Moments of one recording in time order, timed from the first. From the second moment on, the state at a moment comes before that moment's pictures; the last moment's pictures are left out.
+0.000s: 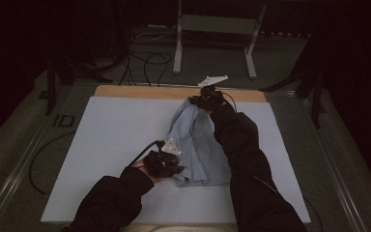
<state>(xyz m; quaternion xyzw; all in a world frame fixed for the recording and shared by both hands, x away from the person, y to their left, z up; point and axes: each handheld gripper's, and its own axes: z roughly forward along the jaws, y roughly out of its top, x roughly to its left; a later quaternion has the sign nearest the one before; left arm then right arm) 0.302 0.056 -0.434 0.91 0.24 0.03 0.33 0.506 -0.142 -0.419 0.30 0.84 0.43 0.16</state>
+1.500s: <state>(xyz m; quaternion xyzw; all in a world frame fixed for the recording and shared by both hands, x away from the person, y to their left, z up) 0.319 -0.044 -0.469 0.93 0.22 -0.01 0.30 0.527 -0.184 -0.476 0.33 0.82 0.45 0.13</state>
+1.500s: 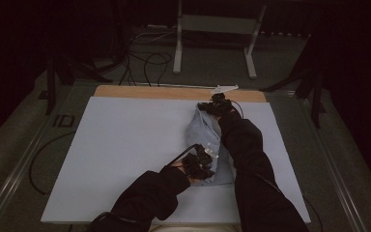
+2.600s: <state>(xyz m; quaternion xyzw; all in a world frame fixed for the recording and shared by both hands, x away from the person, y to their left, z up) 0.334 -0.085 -0.479 0.92 0.23 -0.05 0.31 0.475 -0.256 -0.429 0.38 0.79 0.47 0.13</state>
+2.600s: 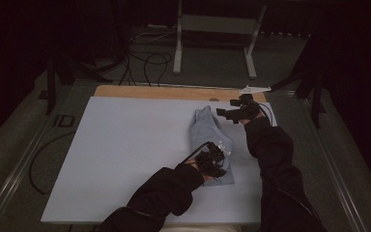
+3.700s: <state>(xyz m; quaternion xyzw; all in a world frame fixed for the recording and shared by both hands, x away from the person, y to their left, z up) 0.337 -0.040 -0.445 0.90 0.19 0.03 0.38 0.436 -0.257 -0.428 0.35 0.78 0.51 0.12</state>
